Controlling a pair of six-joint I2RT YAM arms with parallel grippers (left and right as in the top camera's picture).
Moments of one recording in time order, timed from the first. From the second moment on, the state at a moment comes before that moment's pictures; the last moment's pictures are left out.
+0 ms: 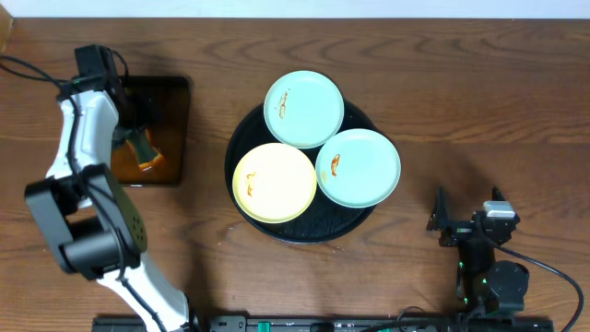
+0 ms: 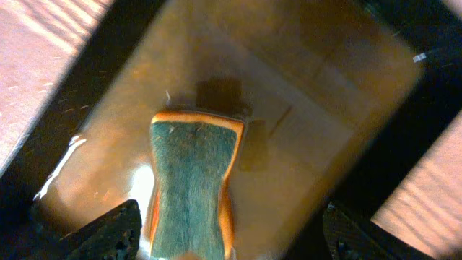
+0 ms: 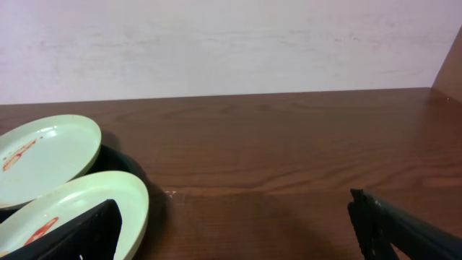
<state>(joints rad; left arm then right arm) 0.30 1.98 1.53 -0.81 -0.01 -0.31 -0.01 0.02 0.01 -0.07 0.00 0.03</state>
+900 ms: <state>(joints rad) 0.34 2.10 1.53 -0.83 -0.01 -0.16 -0.01 0.02 0.01 -0.07 0.00 0.03</state>
